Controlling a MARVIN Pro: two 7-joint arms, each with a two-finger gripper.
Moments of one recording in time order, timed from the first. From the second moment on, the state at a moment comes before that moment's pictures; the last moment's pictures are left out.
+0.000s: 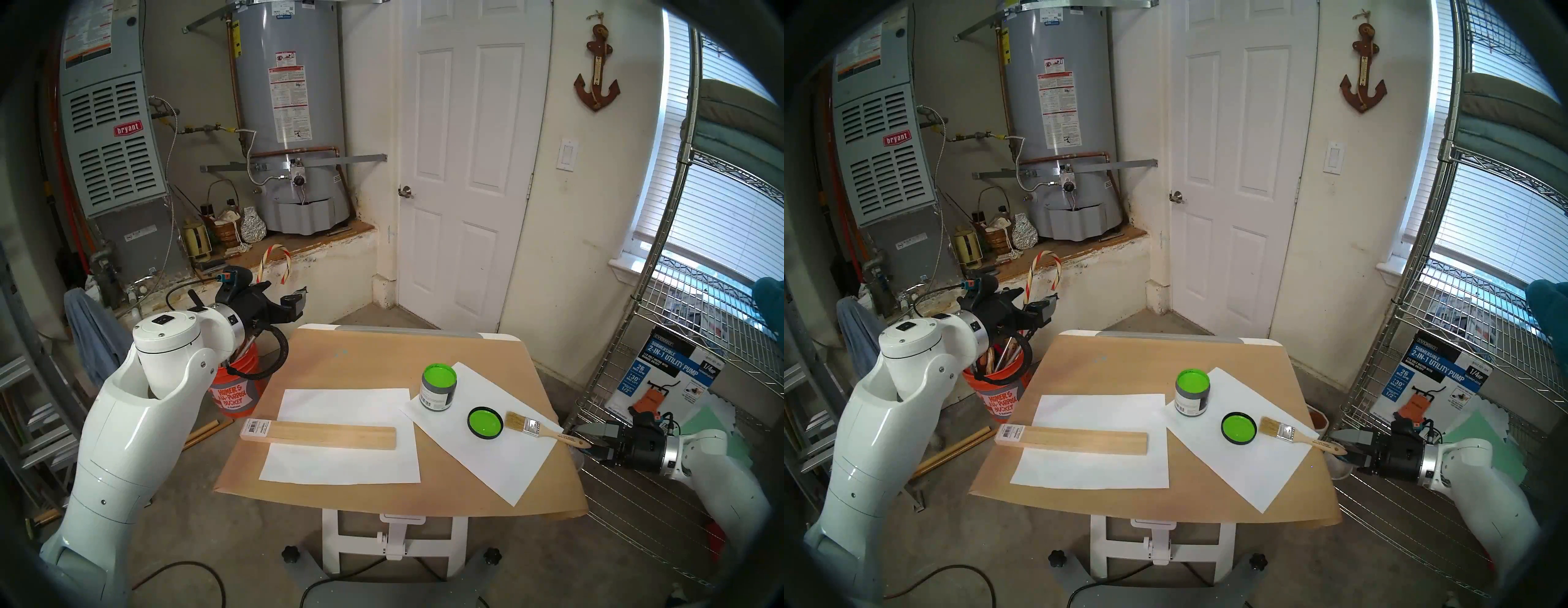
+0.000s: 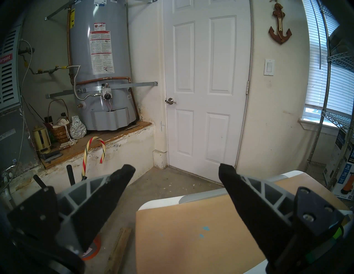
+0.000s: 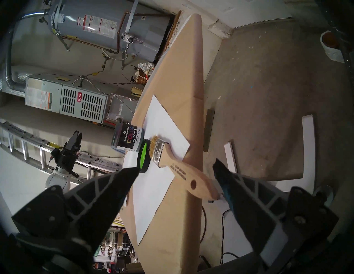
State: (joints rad) left arm 1.48 -1.00 -1.54 -1.93 -0.62 0.55 -0.02; right arm -1.72 -0.65 1.56 -1.13 1.24 0.81 0.99
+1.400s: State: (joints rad) left arm 1.48 -1.00 -1.54 -1.93 -0.62 0.55 -0.02; right arm -1.70 -0.66 1.55 -1.11 1.22 0.83 0.98
